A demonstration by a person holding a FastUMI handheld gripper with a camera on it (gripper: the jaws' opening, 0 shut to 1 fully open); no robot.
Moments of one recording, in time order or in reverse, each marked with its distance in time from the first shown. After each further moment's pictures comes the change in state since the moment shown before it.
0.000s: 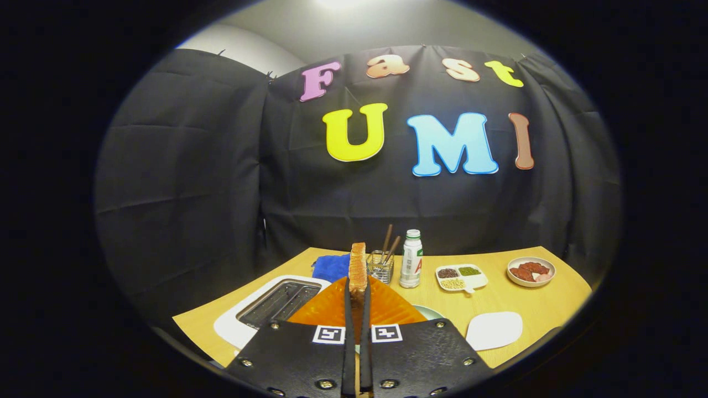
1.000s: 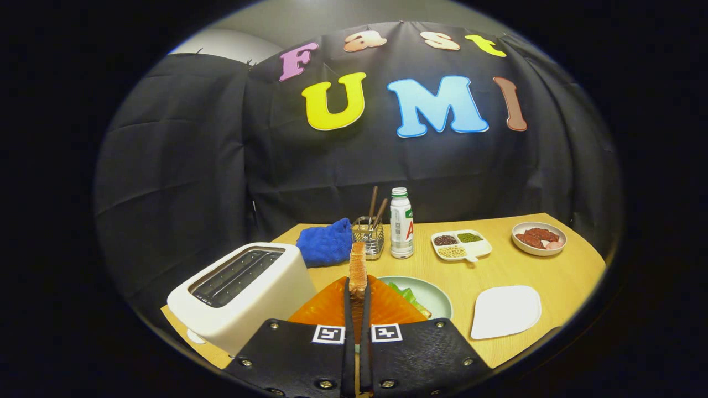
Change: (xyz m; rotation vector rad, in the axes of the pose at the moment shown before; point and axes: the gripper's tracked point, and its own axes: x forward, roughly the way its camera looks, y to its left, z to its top) arm 0.041 -0.022 -0.080 0.069 0.111 0.011
